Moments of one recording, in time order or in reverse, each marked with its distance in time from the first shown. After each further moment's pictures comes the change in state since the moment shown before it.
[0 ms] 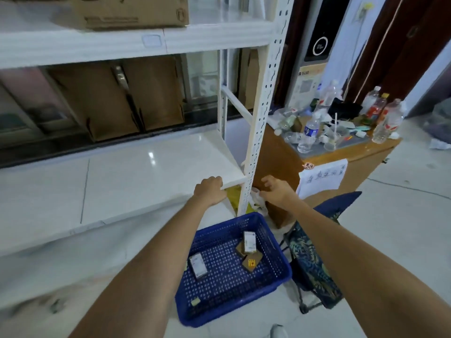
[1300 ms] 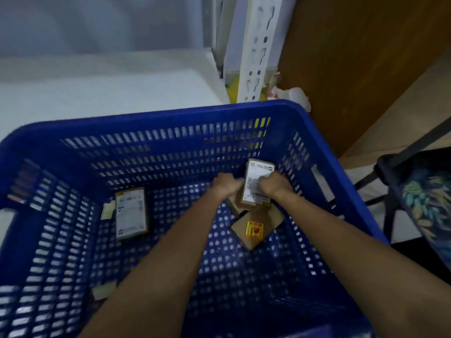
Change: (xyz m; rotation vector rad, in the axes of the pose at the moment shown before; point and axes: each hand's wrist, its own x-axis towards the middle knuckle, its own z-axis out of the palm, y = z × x) left_hand 0.380 -0.185 0.752 -0.437 -0.217 -0.381; right_hand 0.404 0.479 0.574 0.019 -0.106 0.229
